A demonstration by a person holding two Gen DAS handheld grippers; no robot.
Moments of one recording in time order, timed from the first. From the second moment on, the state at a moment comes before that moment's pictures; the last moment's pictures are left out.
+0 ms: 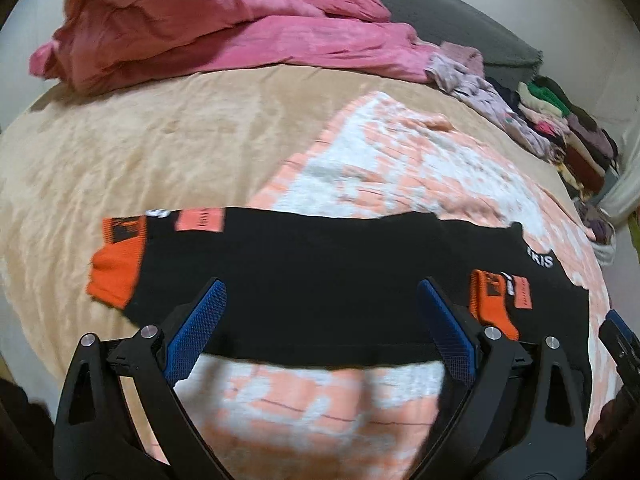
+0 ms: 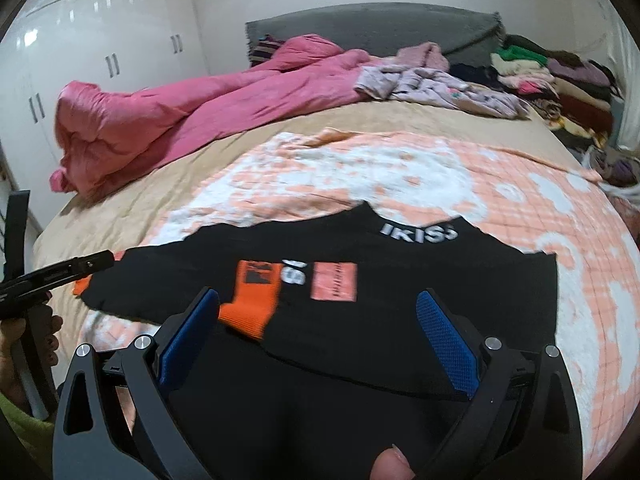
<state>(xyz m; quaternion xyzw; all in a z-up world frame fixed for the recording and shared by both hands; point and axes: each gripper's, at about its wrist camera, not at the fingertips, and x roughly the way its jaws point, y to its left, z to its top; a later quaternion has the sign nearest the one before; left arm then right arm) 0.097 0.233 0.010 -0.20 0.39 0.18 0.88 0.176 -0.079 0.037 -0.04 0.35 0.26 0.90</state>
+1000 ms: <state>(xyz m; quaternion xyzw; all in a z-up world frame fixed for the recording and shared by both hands) 0.016 0.325 -0.033 -0.35 0.39 0.17 0.83 0.150 0.053 0.036 -0.12 0.34 0.37 0.86</state>
